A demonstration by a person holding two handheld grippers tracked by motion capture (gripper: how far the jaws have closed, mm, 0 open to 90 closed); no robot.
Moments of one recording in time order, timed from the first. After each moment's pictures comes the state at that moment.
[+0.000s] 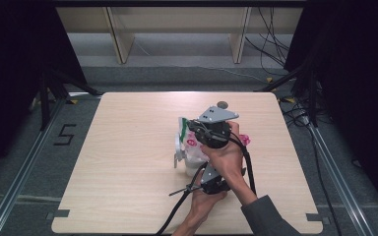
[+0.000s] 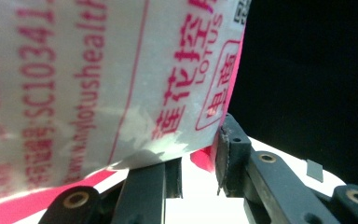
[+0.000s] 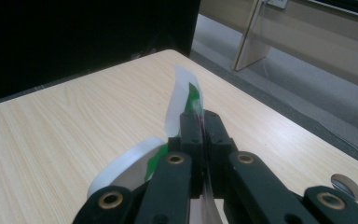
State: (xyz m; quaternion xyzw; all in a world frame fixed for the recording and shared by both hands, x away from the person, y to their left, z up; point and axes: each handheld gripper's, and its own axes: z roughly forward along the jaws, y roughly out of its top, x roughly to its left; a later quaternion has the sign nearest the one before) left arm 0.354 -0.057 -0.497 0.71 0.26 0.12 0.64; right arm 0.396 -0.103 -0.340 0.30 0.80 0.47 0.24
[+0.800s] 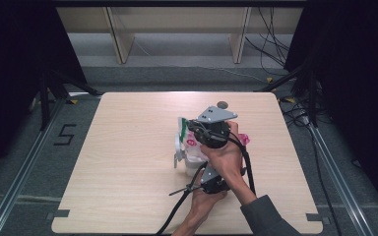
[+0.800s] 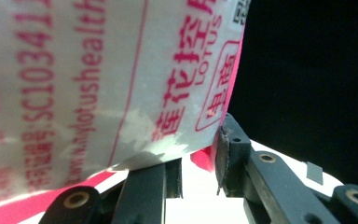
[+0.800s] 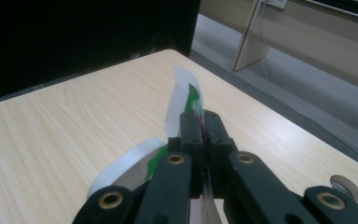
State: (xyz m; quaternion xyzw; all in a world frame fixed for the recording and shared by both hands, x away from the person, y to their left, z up) left arm 0.355 -0.058 -0.497 0.71 0.26 0.12 0.65; right arm 0.397 -0.101 -0.339 0.29 0.80 0.47 0.24
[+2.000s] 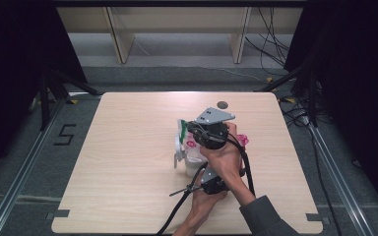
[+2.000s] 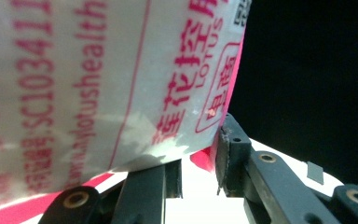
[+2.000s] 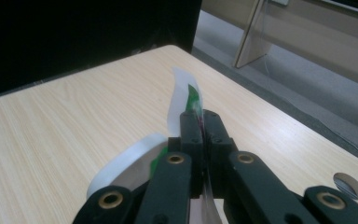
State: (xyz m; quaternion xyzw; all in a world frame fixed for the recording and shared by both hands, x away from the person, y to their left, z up) left arm 0.356 -0.059 -0.501 0.71 0.26 0.11 0.65; right arm 0.396 -0.099 -0.344 0.29 0.81 0.46 0.23
